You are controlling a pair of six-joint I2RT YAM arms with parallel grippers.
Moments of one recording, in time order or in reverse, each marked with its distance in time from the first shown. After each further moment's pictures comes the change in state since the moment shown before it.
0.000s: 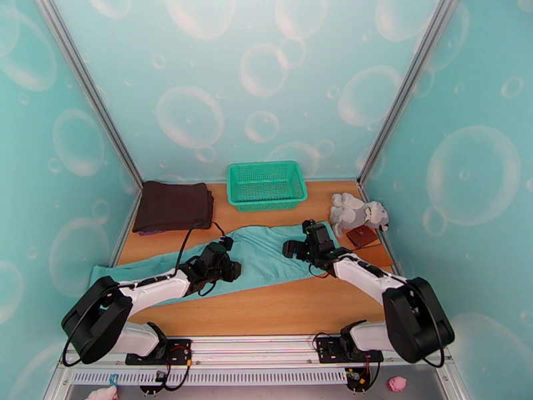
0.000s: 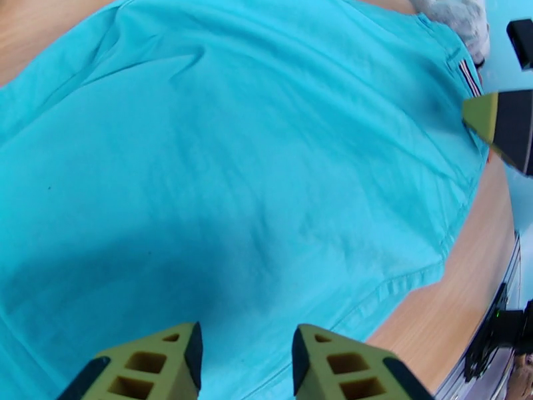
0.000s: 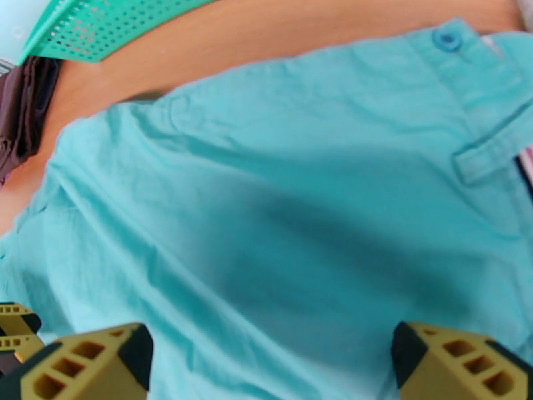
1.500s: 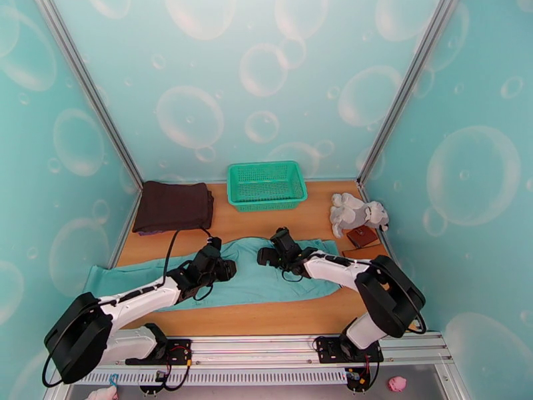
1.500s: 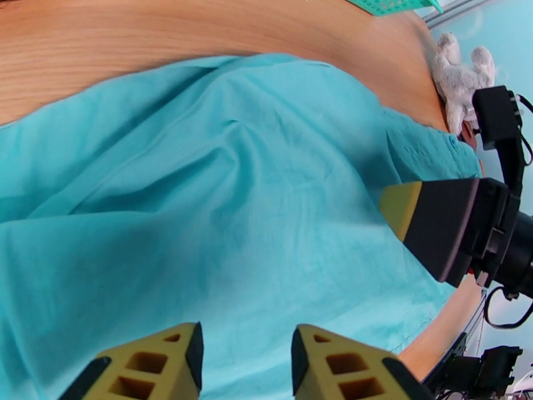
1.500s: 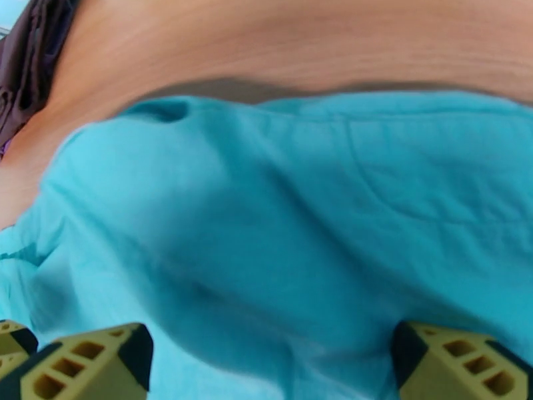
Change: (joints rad) left arm -0.021 -0.126 -0.051 -0.029 -0.026 -0.174; right arm 0.294 0.135 0.089 0.015 0.137 0.290
